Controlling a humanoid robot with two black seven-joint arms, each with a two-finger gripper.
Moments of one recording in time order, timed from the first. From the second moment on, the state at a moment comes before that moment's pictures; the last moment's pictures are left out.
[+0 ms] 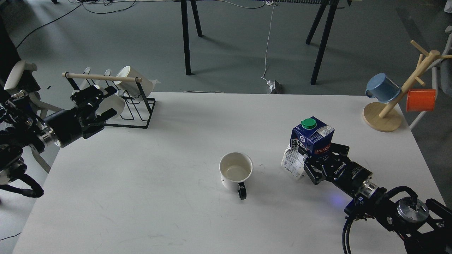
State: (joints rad) left arm -0.54 0.70 -0.62 -0.86 0.79 -0.49 -0.49; right arm 0.21 -0.38 0.88 0.99 0.71 0.49 -0.49
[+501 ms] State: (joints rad) left arm -0.53 0.70 -0.62 -0.86 0.79 -0.49 -0.49; right arm 0.25 -0.29 0.85 0.97 0.58 0.49 -0.49
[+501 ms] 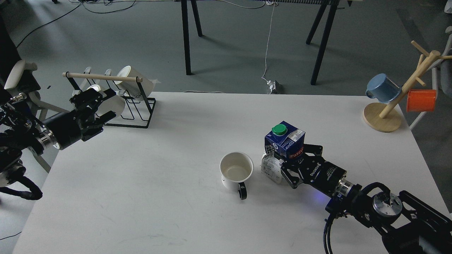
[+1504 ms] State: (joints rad) left arm -0.53 0.70 -0.62 -0.85 0.79 -0.49 -0.49; right arm 0.04 -0.41 0.90 1.12 0.55 0.49 -0.49
